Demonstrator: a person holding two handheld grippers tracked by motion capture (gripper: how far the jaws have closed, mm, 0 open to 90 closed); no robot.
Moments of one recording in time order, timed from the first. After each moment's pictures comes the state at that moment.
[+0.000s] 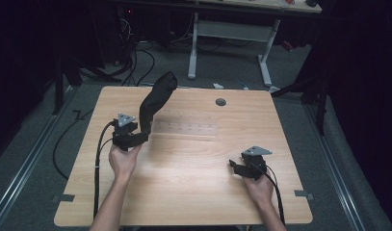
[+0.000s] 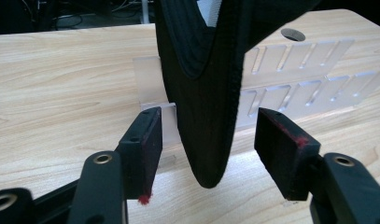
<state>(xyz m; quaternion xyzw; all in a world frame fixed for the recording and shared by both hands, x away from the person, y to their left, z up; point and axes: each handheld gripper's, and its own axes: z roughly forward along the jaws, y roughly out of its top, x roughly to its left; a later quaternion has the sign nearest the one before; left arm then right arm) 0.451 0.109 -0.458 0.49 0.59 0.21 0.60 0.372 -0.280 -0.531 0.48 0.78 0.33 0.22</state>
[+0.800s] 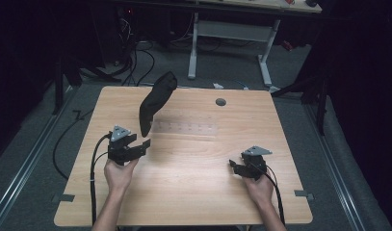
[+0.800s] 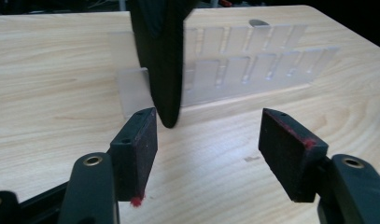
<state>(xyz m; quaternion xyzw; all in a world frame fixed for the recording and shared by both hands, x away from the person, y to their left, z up) 0.404 0.117 -0.463 0.50 0.58 0.16 0.62 0.372 -0.280 -0.531 0.48 0.78 0.33 0.22</state>
